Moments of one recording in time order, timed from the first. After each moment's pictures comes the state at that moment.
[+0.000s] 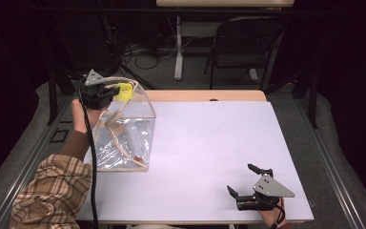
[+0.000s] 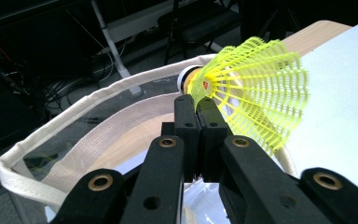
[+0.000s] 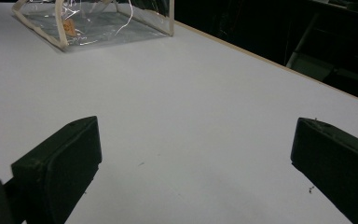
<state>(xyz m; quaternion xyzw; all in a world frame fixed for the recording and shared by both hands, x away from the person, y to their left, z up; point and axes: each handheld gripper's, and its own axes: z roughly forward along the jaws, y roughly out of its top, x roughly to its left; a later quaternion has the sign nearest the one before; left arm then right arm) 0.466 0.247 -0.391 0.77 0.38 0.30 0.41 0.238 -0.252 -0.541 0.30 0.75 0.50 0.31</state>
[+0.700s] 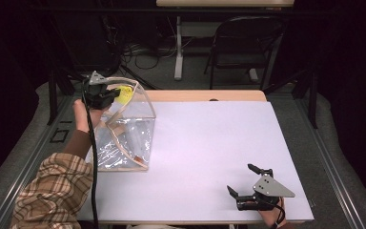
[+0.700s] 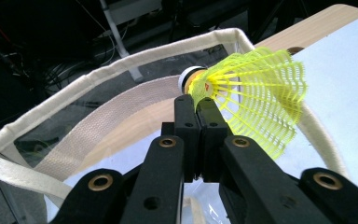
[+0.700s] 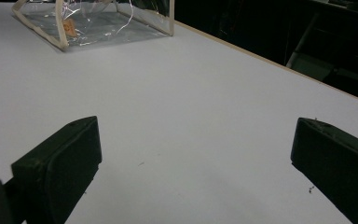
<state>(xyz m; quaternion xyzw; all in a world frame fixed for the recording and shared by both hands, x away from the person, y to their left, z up) 0.478 0.246 -0.402 0.78 0.40 0.29 0.39 0.238 -0.252 -0.541 0.30 0.75 0.50 0.31</state>
